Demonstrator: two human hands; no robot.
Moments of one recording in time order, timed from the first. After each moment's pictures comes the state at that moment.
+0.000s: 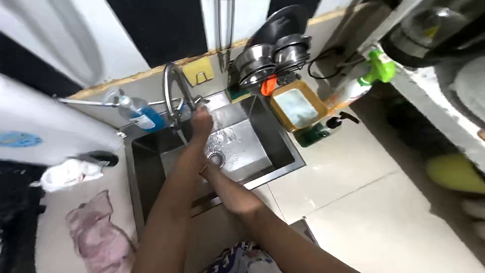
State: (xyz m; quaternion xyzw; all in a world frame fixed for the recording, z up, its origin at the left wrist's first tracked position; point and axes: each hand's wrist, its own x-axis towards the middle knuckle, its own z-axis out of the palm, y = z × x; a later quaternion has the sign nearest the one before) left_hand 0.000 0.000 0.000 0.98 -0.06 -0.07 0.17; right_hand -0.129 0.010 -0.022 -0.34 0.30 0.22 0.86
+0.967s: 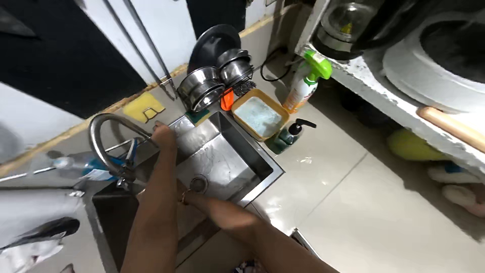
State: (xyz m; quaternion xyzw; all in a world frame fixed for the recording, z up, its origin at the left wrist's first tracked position) left_hand 0.078 -0.055 -0.010 1.00 0.05 -0.01 0.05; right_hand -0.102 -0.036 -0.006 -0.77 0.02 0.27 0.58
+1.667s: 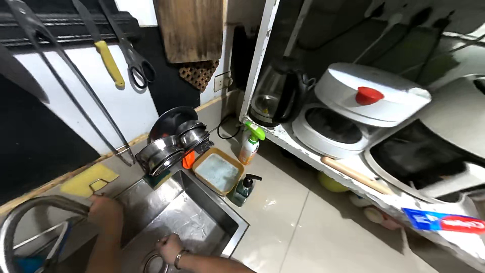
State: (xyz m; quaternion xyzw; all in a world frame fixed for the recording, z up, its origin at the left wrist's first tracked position) left_hand 0.073 -0.045 0.007 0.96 0.12 0.04 0.26; right_hand -0.103 -0.118 -0.093 -0.74 0.23 0.18 0.61
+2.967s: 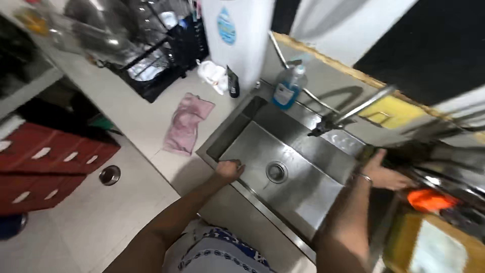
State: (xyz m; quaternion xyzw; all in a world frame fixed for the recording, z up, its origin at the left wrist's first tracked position) left_hand -0.243 0.165 -0.069 0.91 0.21 -0.22 0.27; right_hand 0.082 -0.176 -0.079 -0.91 0.32 -0.17 0.21
